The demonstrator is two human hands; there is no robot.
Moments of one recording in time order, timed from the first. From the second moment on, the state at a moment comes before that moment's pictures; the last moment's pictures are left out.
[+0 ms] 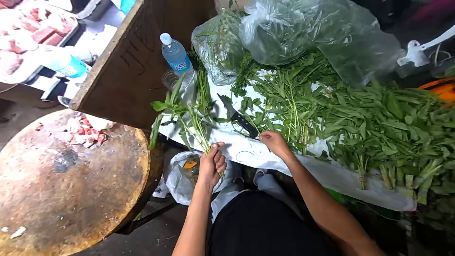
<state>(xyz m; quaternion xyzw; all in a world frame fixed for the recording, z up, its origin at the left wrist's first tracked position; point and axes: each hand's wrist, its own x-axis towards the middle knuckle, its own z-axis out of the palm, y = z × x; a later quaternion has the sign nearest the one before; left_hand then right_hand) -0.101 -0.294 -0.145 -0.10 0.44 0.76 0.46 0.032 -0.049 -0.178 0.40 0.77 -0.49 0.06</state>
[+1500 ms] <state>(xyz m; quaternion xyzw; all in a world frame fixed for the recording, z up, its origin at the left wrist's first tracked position) -0.048 -0.221 -0.139 0.07 0.52 0.67 0.52 0.029 -0.078 -0.110 0.37 0.66 -0.63 -0.13</state>
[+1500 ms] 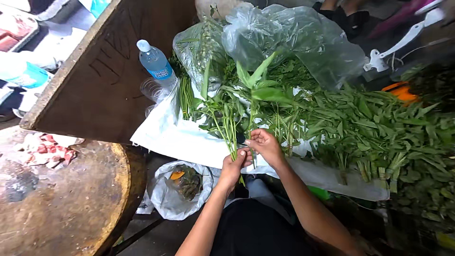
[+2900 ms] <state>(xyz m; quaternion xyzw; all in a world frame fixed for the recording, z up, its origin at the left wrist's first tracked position) -0.072 -0.263 -0.144 -0.06 0.40 0.75 0.52 0.074 0.023 -0.146 0.46 0.63 -0.59 -0.21</state>
